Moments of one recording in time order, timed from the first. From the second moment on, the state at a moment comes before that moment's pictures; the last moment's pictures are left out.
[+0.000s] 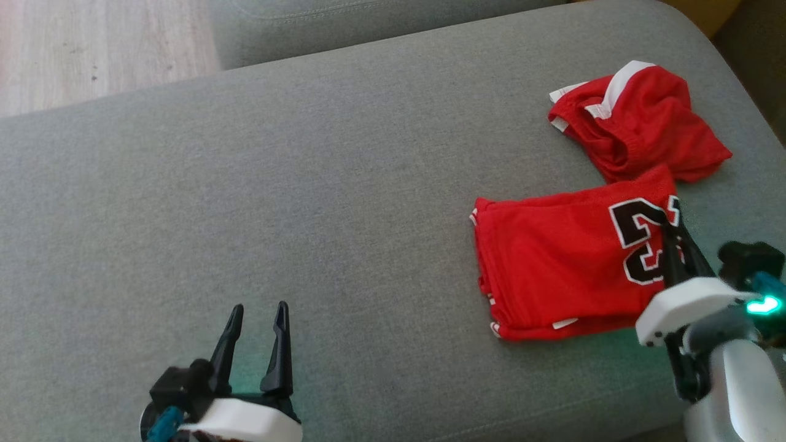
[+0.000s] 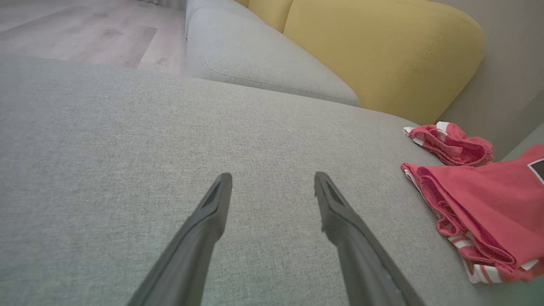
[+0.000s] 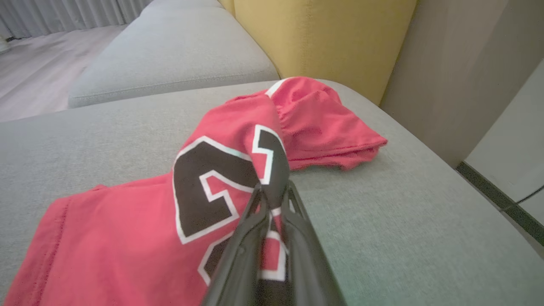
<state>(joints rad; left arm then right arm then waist) -0.03 0.26 -0.53 0.17 -0.65 0.15 -0.25 -0.18 -0.04 -0.18 0.34 0.01 0.12 0.05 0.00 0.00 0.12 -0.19</state>
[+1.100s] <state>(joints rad) -0.06 0.26 -0.52 0.17 -0.64 0.14 -0.25 -0.68 -0.27 -0.48 0.66 -0.04 0.12 0.06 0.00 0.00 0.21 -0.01</state>
